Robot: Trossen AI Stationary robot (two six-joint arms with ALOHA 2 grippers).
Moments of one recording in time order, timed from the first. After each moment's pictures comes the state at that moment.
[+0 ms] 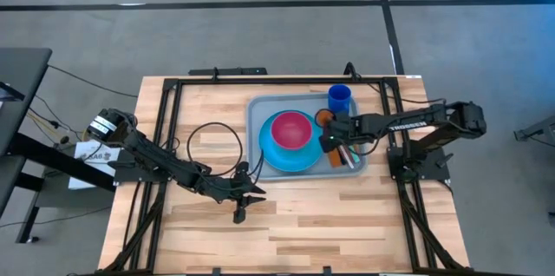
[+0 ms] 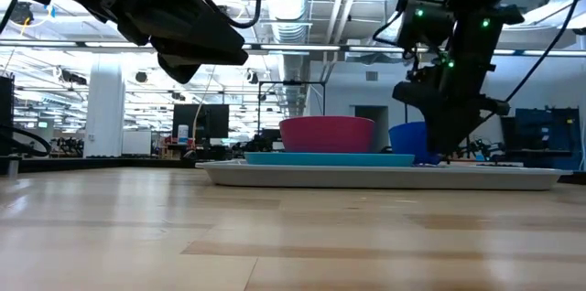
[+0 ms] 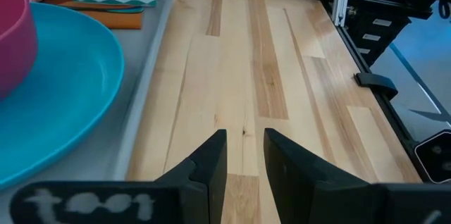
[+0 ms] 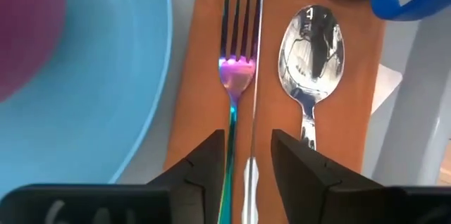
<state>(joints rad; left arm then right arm) -0.44 1.53 0.65 0.45 -0.32 -0.36 -0.14 1.41 0.73 -0.63 0.32 0.94</state>
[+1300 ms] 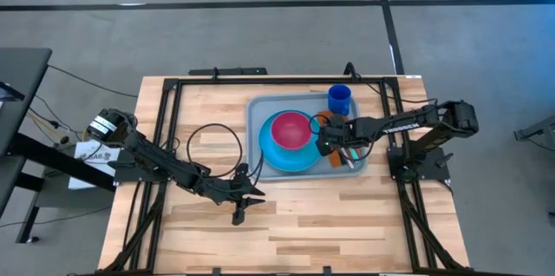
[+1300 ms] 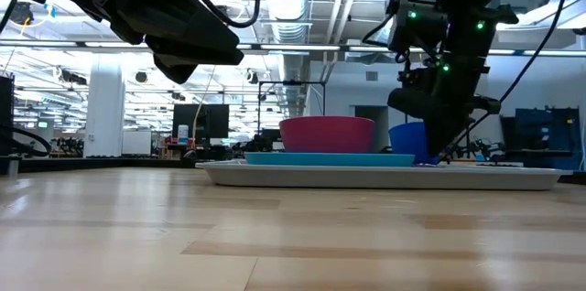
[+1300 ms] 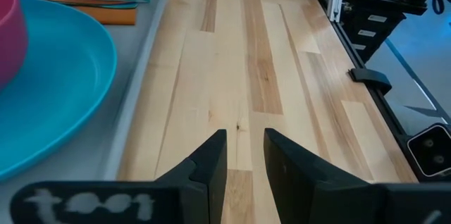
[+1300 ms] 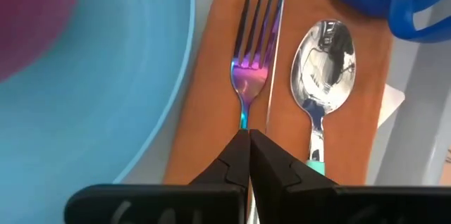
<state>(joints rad) -0.45 1.53 0.65 0.44 -0.32 -0.37 -0.08 1.49 0.78 -0.65 0.40 0.91</state>
